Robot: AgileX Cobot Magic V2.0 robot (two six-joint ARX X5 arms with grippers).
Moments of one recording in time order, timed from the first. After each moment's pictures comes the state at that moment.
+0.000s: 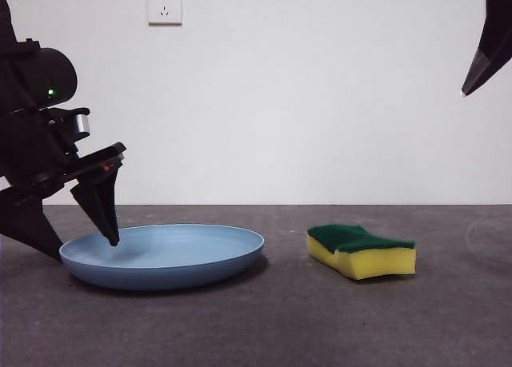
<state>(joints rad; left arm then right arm) -0.18 1.71 0.99 -0.42 0.29 -0.16 0.05 1.02 0.83 -0.65 -0.39 0.04</state>
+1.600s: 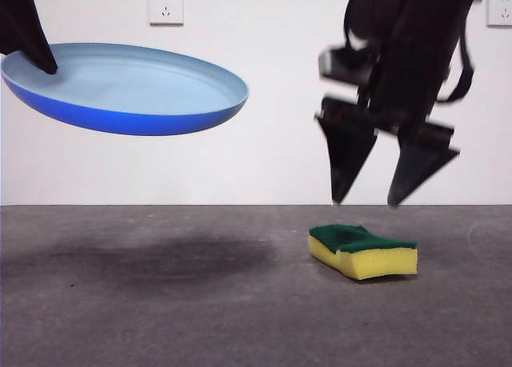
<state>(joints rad) -0.20 1.07 0.99 -0.67 0.23 -0.10 0.45 1.70 1.24 -0.73 -0.10 -0.09</state>
